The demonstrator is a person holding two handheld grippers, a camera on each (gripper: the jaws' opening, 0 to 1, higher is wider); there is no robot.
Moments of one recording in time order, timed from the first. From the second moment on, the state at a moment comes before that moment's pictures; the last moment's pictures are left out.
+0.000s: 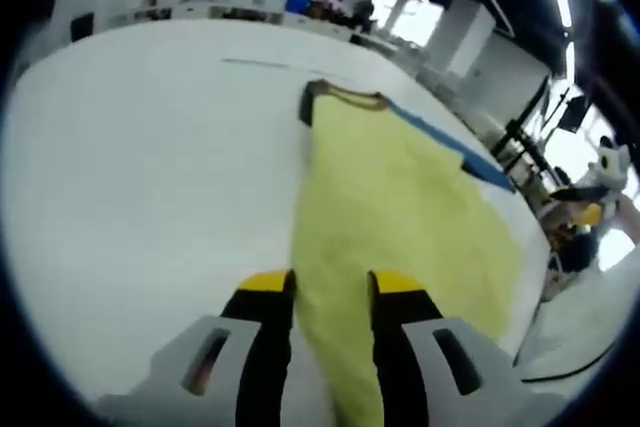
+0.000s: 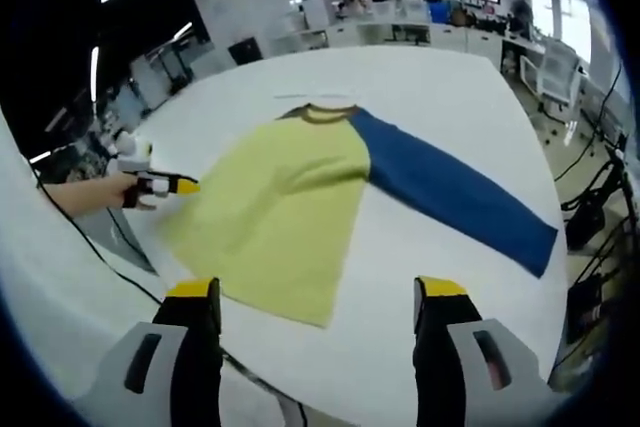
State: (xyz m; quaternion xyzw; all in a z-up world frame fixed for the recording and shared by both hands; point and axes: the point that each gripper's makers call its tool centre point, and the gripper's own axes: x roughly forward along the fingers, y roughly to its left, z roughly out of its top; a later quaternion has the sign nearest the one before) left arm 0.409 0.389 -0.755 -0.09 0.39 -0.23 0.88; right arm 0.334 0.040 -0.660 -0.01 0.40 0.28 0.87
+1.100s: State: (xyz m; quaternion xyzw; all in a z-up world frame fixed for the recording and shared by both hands) left arm 0.411 0.386 -0.742 -0.10 0.39 -0.20 0.89; right arm 0.329 0.037 -0.659 0.00 0.40 0.27 0.88
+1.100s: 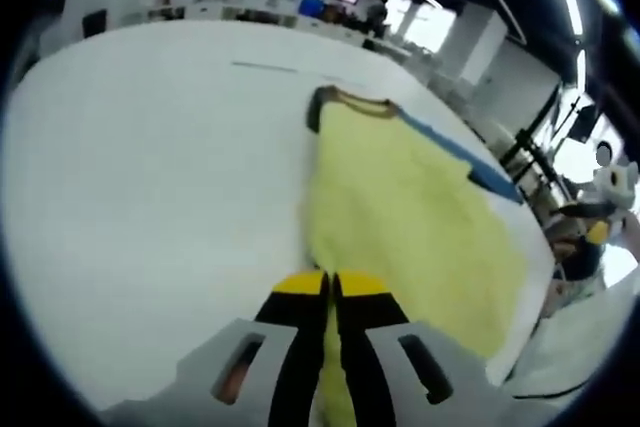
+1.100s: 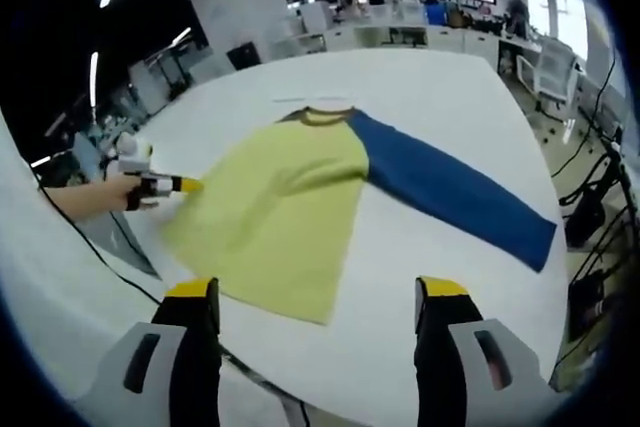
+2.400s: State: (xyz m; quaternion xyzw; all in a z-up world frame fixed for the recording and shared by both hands) left arm 0.403 0.290 -0.695 -0.13 0.36 -0.30 0.87; right arm 0.320 0.030 -0.657 0.00 0.39 0.28 0.88
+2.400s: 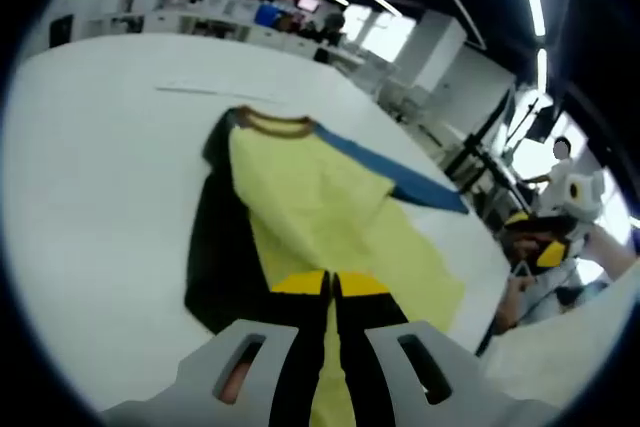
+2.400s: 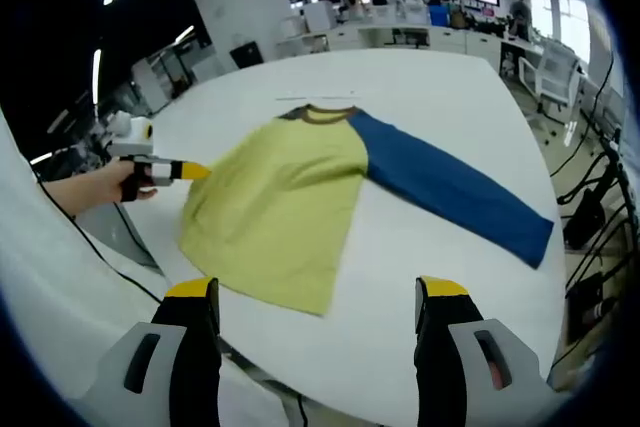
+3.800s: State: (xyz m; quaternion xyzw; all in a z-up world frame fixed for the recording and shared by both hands) left arm 0.396 0.197 -0.709 -0.11 0.38 -0.38 0.84; right arm 0.294 0.005 -0.658 0.01 0.40 0.24 0.89
